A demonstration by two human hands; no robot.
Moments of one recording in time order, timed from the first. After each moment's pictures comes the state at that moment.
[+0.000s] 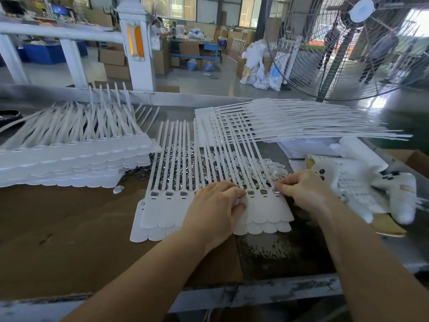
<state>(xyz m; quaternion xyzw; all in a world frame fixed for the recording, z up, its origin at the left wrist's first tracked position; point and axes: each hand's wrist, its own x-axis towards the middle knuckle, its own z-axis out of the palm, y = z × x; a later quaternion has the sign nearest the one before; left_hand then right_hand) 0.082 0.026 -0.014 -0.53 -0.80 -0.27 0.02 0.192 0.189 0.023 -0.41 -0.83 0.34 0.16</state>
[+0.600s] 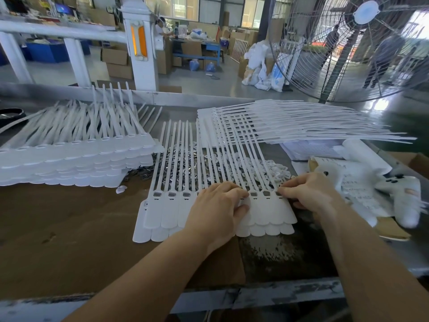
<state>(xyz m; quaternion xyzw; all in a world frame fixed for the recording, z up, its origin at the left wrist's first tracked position) 0.080 0.026 -0.014 -0.53 -0.80 -0.28 0.02 0.191 0.187 0.026 -0.46 -0.75 0.43 0.18</state>
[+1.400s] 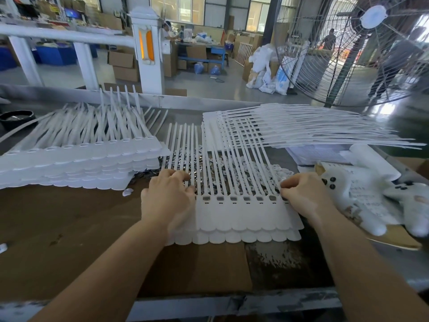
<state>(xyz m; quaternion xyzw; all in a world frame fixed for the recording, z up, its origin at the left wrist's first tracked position) 0.023 -0.014 0.001 -0.27 -0.92 -0.27 0.00 0.172 0.187 0.016 -0.44 -0.84 0.26 0.19</state>
